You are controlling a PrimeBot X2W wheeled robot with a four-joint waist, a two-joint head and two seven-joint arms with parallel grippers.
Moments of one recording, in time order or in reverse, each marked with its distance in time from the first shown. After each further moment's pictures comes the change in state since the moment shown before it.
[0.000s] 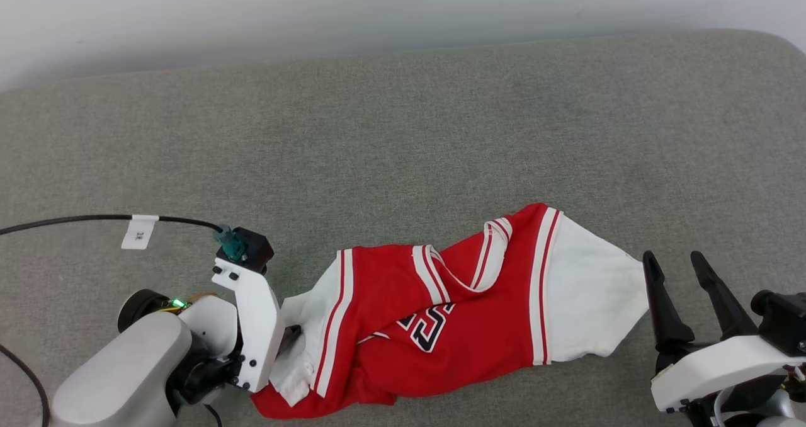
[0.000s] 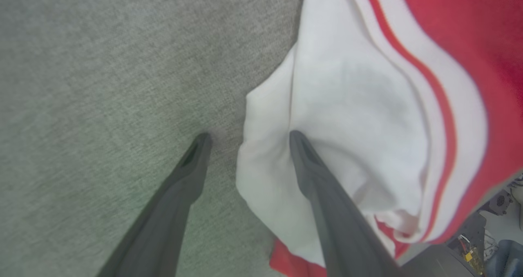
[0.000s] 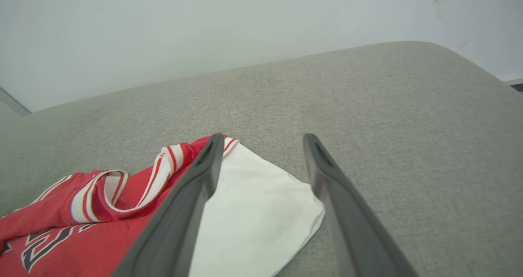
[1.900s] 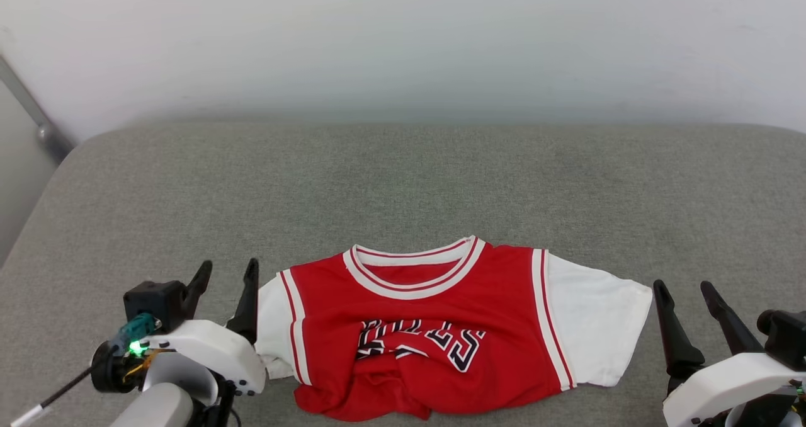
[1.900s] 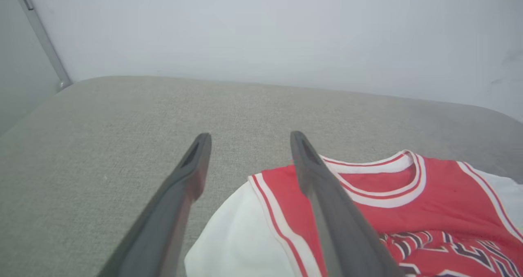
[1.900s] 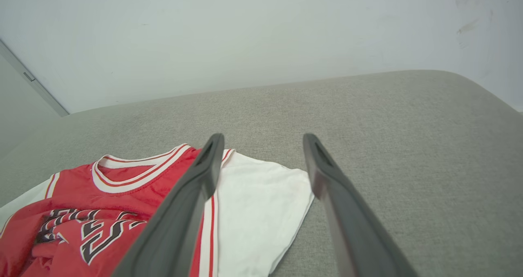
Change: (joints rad) left arm 0.267 -0.116 0.246 0.001 0.062 0.206 -0.858; right arm 0.050 0.000 -0.039 0.003 -0.007 0.000 0.063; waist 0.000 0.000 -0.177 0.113
